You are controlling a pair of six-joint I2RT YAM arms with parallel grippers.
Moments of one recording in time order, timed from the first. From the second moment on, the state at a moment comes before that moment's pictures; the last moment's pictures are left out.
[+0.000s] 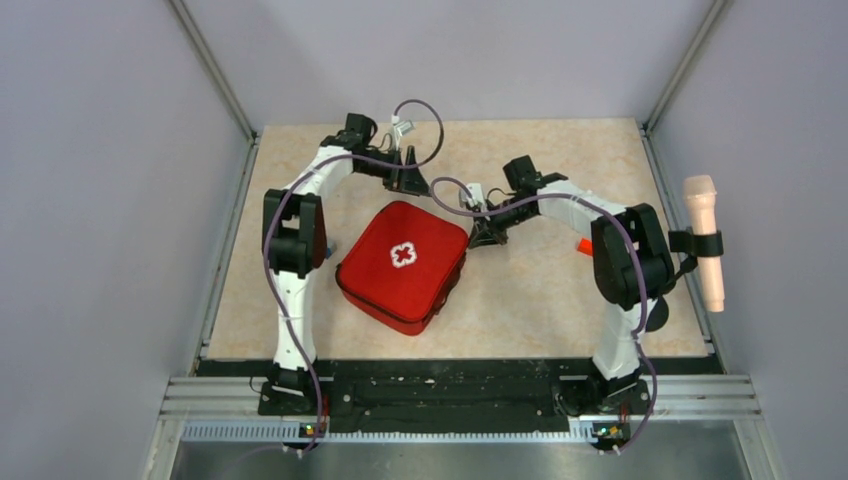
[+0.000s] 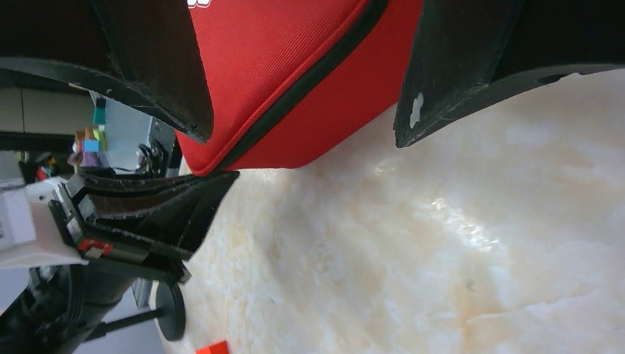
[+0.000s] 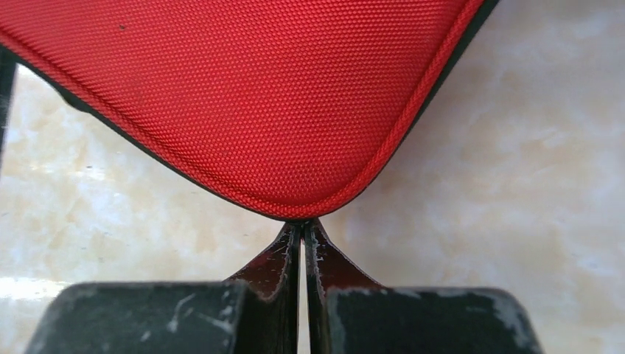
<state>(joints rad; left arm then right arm) -0.19 2.27 1.94 -0.66 1.07 0.03 0.37 1.92 1.33 -0.64 -0.96 -1.05</state>
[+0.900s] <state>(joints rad) -0.24 2.30 1.87 -1.01 1.18 0.49 0.42 2.00 1.51 -0.62 -0.82 -1.12</state>
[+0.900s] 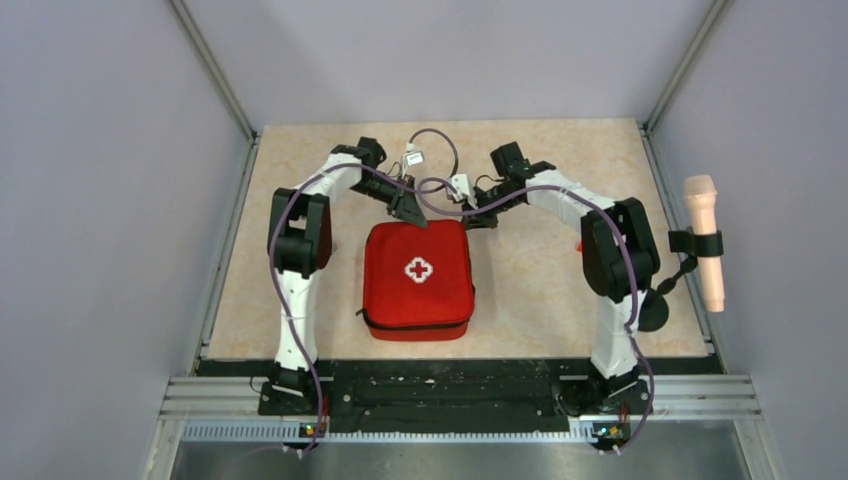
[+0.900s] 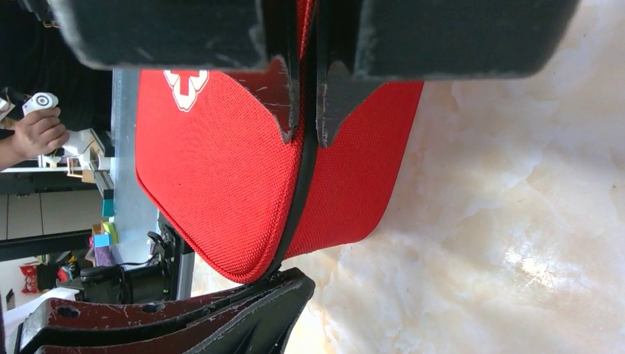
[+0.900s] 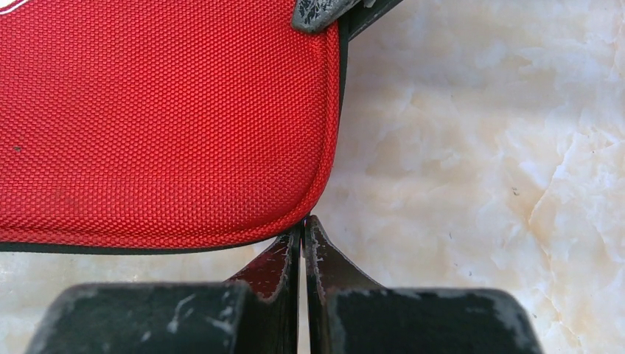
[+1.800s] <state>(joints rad) -0.15 2.24 1.76 -0.82 1.10 0.06 0.44 1.68 1.21 -0.73 -0.83 -1.36</state>
